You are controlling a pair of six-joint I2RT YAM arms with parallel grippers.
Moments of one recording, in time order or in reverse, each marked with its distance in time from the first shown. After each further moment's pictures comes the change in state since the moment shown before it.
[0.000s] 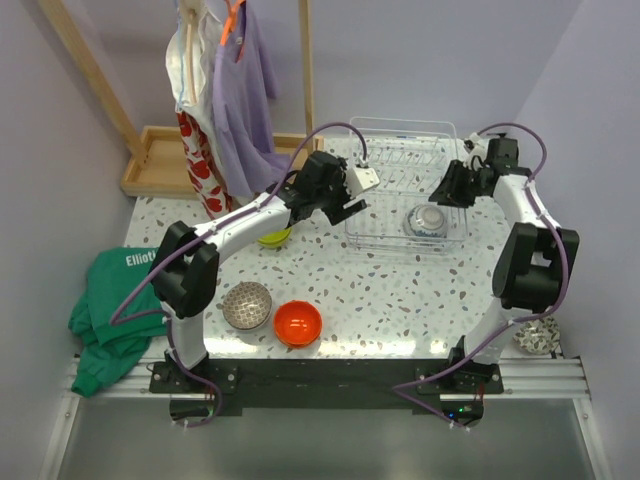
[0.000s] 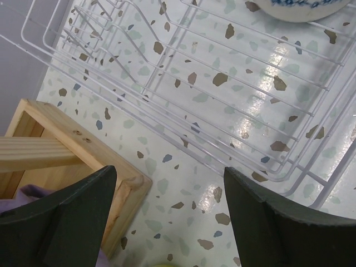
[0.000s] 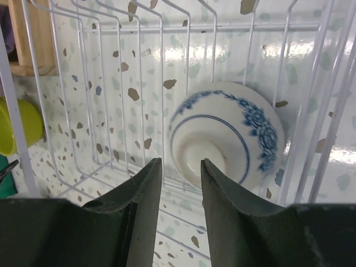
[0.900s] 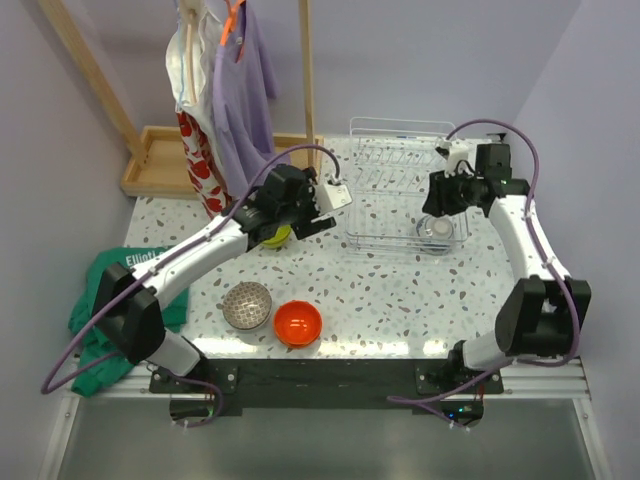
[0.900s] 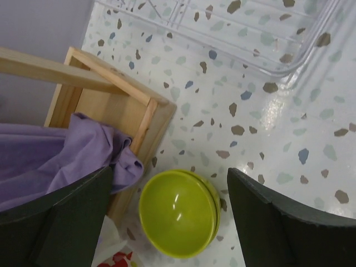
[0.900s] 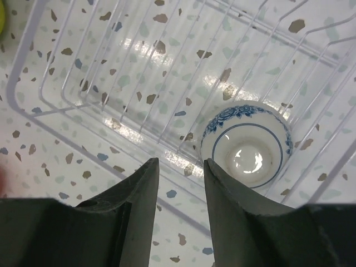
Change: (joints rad) left arm 0.011 -0.356 -0.254 -0.097 -0.092 0.133; right arm 0.131 -0.299 -0.127 -0.084 0.070 -0.404
